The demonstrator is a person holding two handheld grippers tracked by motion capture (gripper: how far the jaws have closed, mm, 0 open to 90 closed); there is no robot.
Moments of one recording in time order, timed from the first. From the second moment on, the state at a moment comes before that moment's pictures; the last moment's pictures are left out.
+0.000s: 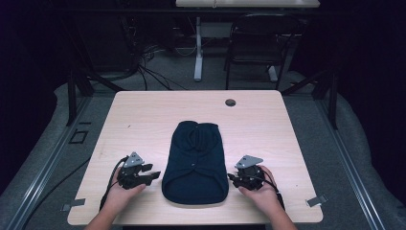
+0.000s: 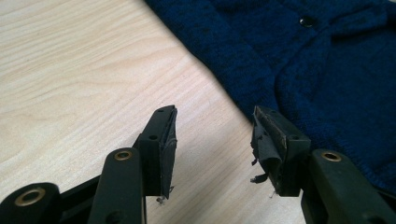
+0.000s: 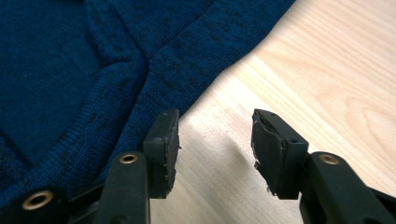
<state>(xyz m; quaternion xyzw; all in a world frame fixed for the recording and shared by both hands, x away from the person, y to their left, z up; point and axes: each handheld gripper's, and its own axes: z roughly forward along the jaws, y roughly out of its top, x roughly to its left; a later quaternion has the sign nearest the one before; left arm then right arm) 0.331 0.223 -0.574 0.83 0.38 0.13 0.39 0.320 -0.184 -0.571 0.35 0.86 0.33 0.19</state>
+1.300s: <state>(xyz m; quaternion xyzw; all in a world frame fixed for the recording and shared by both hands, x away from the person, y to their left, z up) 0.421 0.176 -0.530 0.84 0.35 0.12 0.39 0.407 -0.158 -0.519 0.30 0.90 0.29 0.14</state>
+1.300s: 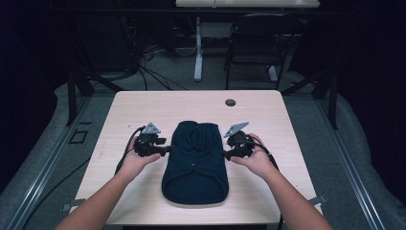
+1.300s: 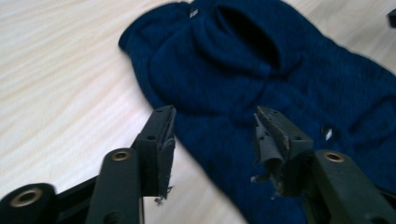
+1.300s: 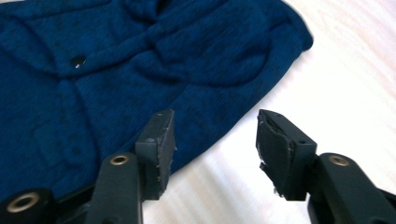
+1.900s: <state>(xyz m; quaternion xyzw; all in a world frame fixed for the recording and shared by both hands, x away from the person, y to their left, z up) 0.474 0.148 -0.551 0.86 0.35 0.13 0.33 0.468 -0.128 -0.528 0.30 0.90 0.26 0.16</state>
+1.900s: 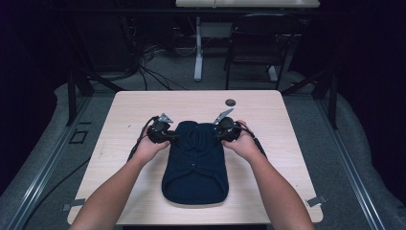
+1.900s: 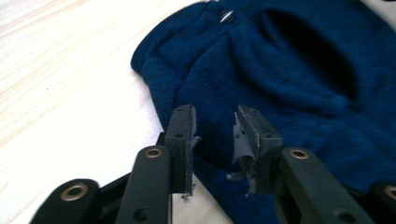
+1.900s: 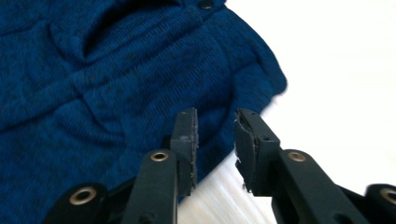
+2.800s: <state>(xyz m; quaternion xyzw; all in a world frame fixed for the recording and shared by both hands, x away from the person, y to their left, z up) 0.443 0.140 -0.565 0.90 0.29 0.11 0.30 0.443 -0.111 -0.551 0.24 0.94 0.22 0.11</state>
